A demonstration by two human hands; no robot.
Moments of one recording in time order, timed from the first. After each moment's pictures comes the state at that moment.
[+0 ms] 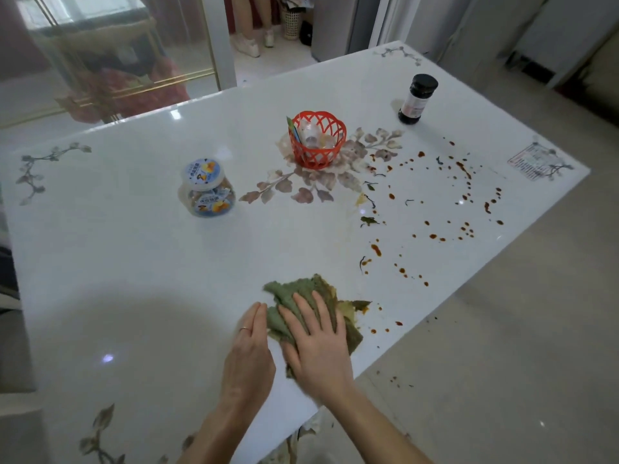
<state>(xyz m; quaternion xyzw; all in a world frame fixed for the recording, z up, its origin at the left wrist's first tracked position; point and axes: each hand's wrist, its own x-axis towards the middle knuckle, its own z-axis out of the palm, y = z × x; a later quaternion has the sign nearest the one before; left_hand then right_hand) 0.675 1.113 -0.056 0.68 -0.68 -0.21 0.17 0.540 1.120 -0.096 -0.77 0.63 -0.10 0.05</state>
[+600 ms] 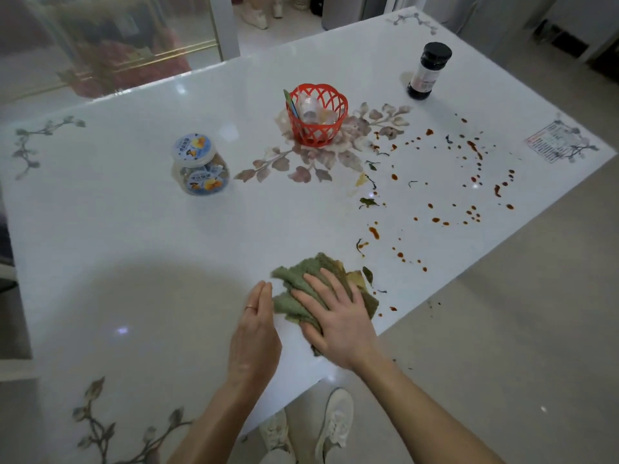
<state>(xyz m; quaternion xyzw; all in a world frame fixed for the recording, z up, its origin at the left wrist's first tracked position) 0.645 1.112 -0.055 0.69 -0.67 -0.22 0.16 0.471 1.099 -0.102 -0.83 0.55 -0.11 0.05</state>
